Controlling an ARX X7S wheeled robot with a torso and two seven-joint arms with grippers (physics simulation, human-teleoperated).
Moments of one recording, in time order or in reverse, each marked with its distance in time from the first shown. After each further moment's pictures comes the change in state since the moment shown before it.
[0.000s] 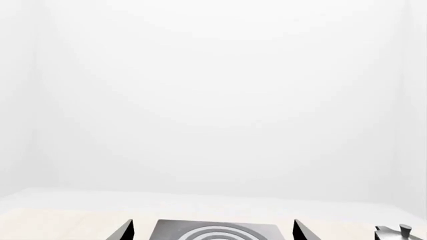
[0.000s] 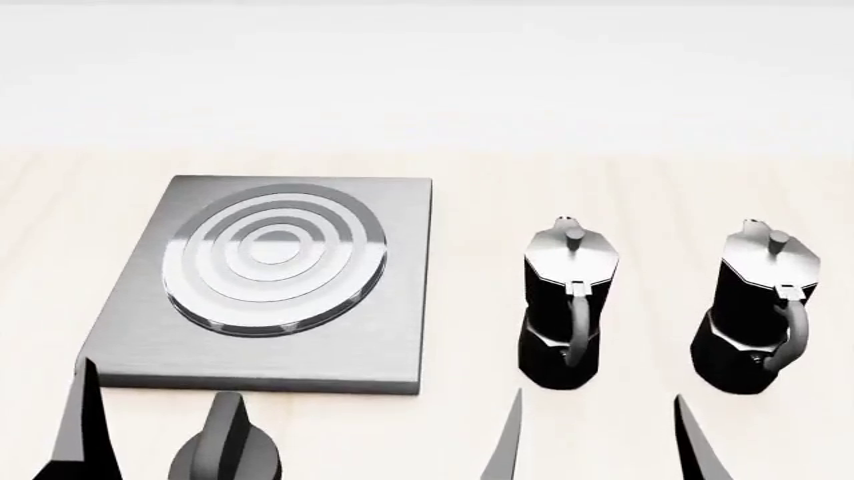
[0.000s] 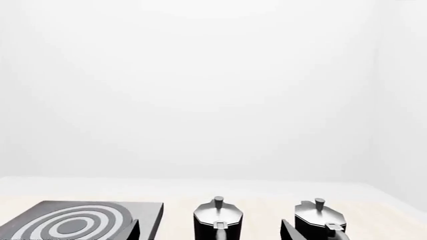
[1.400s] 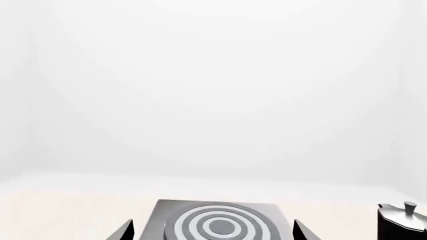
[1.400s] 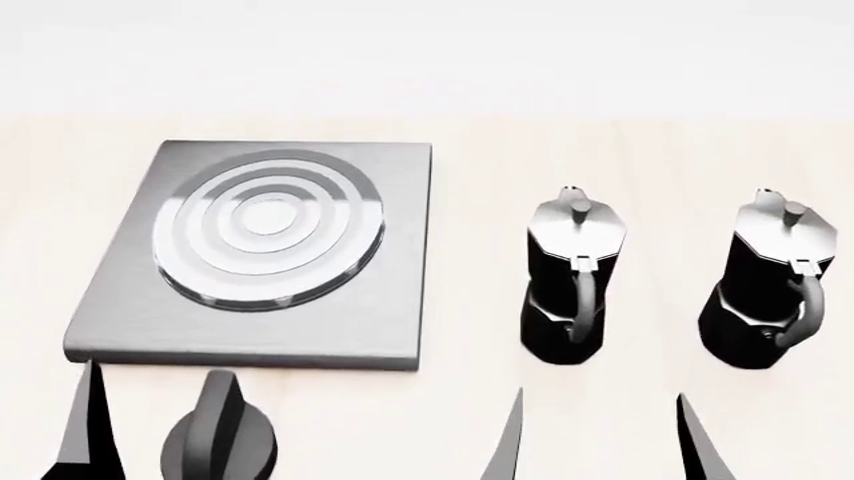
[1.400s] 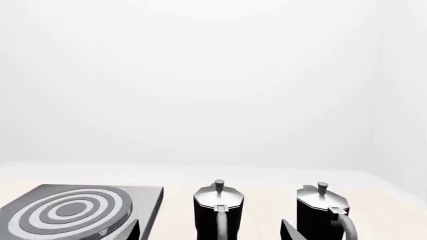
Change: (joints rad) left arm -0.003 -0.019 0.021 -0.015 -0.004 0.018 -0.017; right arm 0.004 0.034 -0.017 -0.007 0.019 -0.008 0.034
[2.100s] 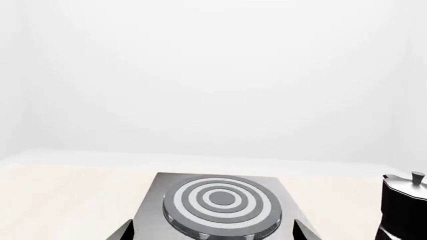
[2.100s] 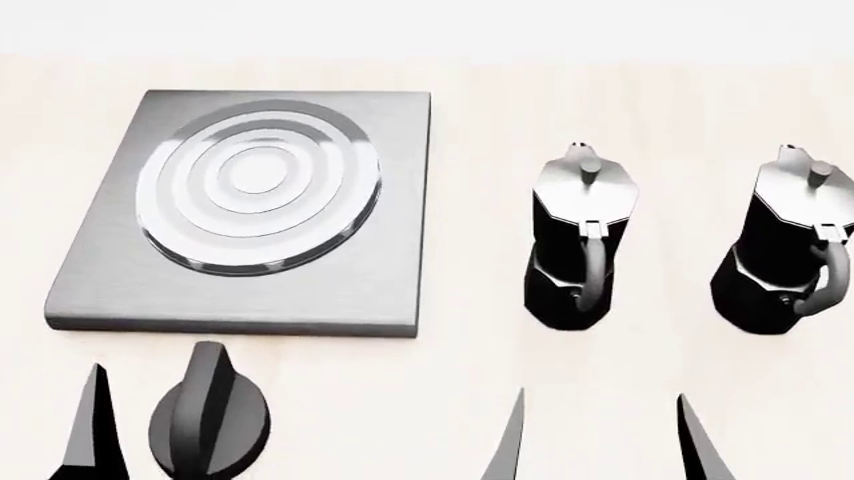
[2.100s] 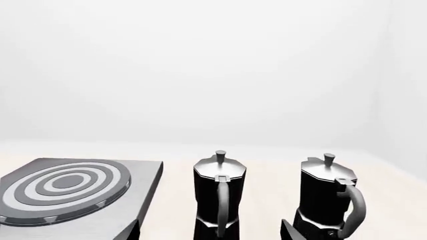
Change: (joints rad) left arm -0.001 -0.007 0.014 -0.010 0.000 0.010 -0.006; right arm 0.005 0.011 -0.007 0.010 0.009 -0.008 0.014
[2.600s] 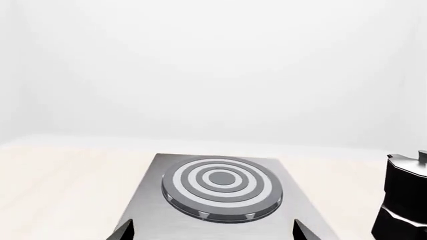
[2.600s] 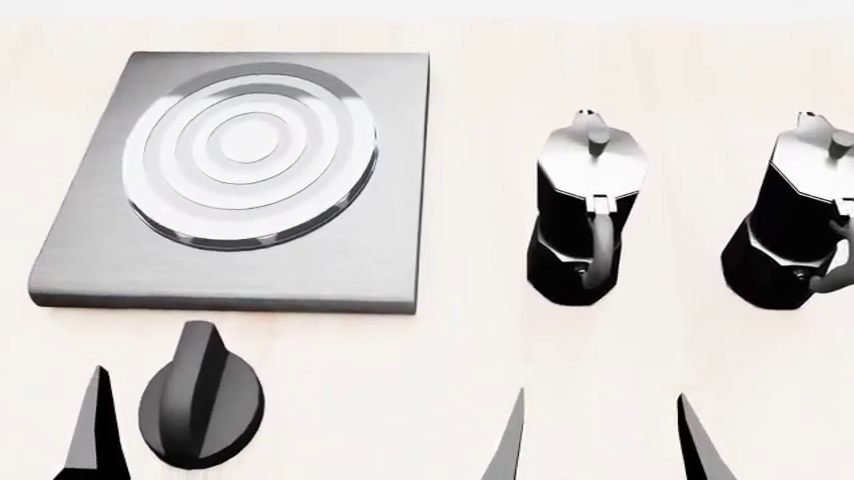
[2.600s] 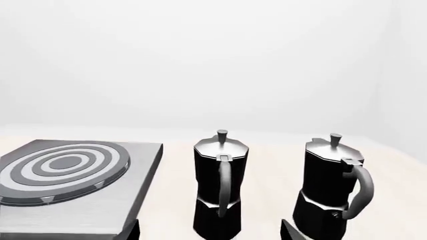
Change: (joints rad) left arm 0.002 -0.007 0.008 0.000 -0.002 0.005 -0.005; right arm 0.002 0.009 -0.005 -0.002 0.006 0.001 0.010
